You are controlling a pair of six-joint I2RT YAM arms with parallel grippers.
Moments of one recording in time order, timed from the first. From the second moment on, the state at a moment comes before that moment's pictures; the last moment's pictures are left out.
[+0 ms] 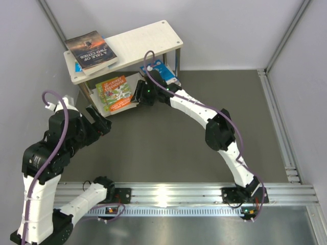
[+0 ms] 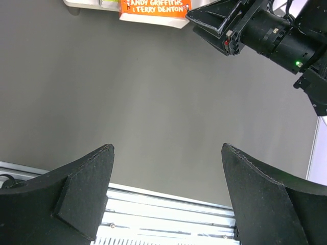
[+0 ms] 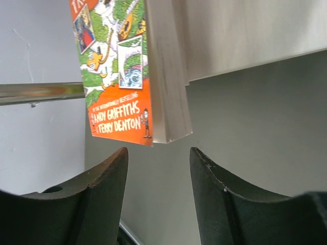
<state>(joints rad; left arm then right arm) -0.37 0.84 1.57 -1.35 -0.27 -0.78 0.81 2.35 2.25 -0.50 -0.15 0.87</state>
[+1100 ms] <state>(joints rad) -0.37 0.90 1.57 -1.36 -0.27 -0.70 0.84 2.54 2.42 -0.37 -0.14 1.02</state>
